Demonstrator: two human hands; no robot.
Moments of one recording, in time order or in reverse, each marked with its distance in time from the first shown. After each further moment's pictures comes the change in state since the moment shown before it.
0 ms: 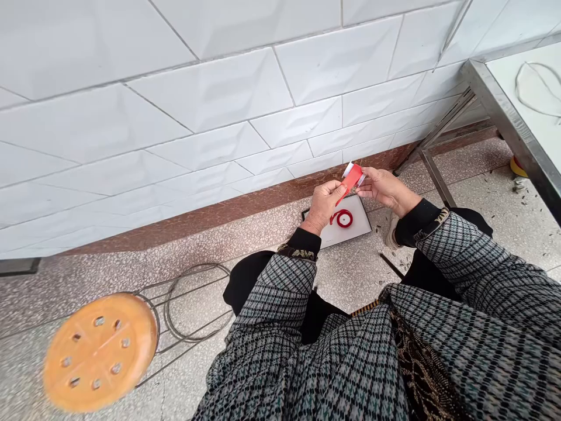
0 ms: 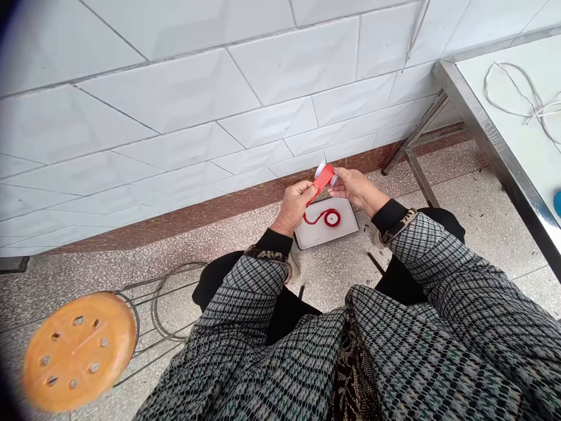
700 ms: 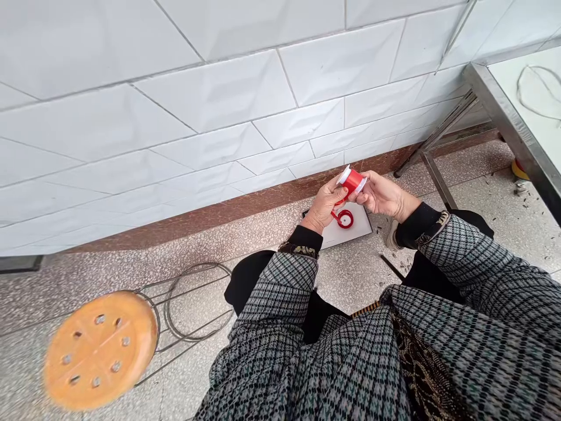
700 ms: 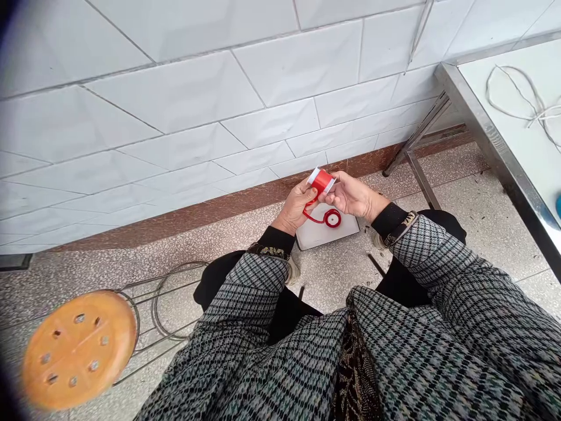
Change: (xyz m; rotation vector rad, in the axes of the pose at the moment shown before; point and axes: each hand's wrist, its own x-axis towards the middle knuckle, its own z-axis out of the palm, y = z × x) left_hand 0.005 -0.008 0.000 -0.544 -0.103 -0.257; right_hand -0.003 -0.002 -0.007 0.312 -0.493 0.414
